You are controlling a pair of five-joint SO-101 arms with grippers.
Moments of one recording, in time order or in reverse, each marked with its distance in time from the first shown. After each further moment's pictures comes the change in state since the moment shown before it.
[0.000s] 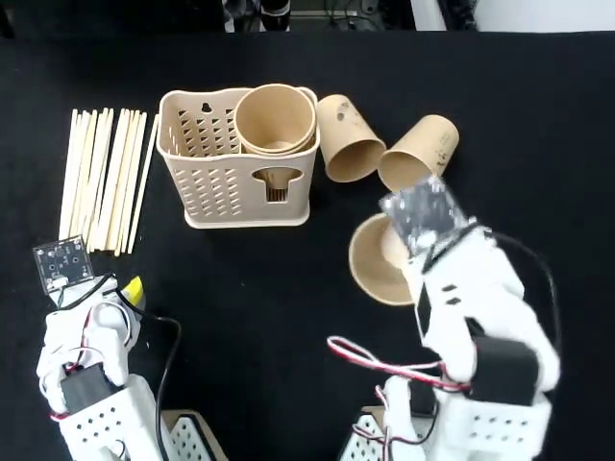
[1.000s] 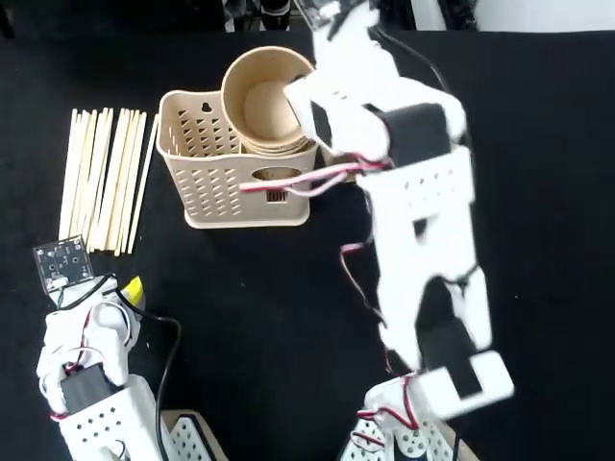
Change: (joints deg) left arm 0.0 0.0 0.0 0.0 0.0; right arm -24.7 69.7 -72.6 1.7 -22.6
